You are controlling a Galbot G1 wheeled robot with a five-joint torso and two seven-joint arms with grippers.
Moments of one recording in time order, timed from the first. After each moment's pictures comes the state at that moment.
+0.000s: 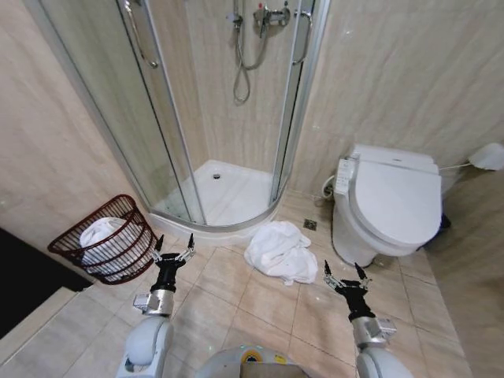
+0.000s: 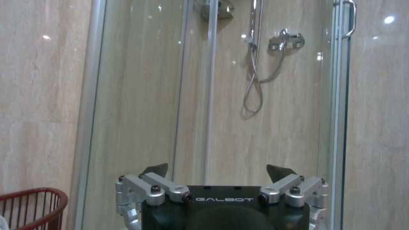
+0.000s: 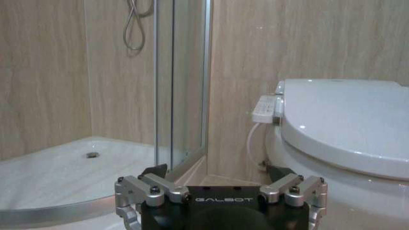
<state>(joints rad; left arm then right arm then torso) 1.61 -1.49 -0.67 -2.07 -0.21 -0.25 0.05 -1.73 1.46 0.72 2.04 0.18 0.14 -0.06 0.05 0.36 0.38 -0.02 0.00</state>
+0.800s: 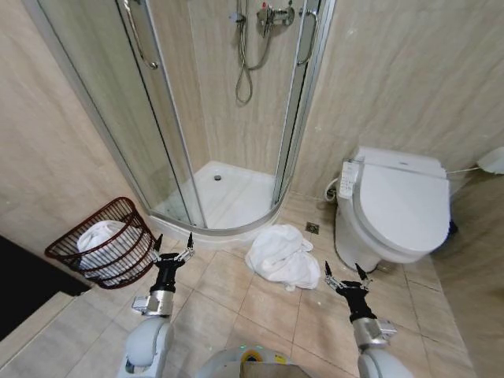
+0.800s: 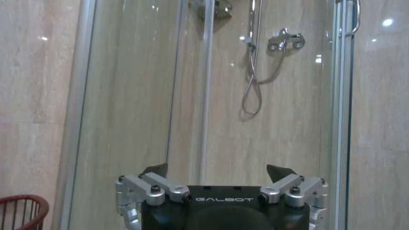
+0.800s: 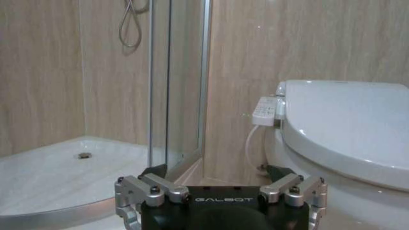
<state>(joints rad) 1.62 -1.49 -0.66 -2.07 -0.21 -0.26 0.05 -1.74 1.45 0.73 2.03 0.18 0.16 -0.06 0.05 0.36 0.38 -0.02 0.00</state>
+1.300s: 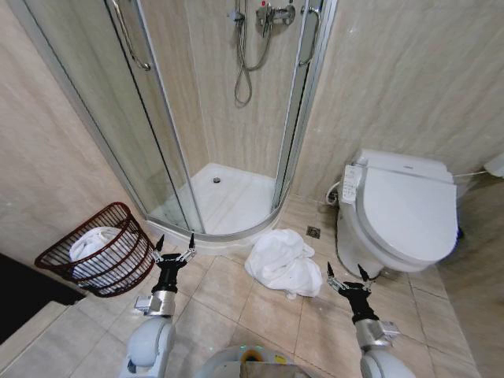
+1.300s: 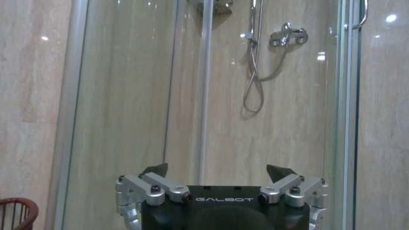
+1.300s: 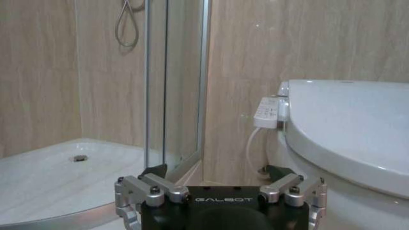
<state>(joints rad) 1.62 -1.50 -0.66 -2.07 -0.19 -0.26 0.05 -1.74 1.44 0.73 2.02 0.19 0.17 -0.06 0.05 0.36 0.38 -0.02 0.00</state>
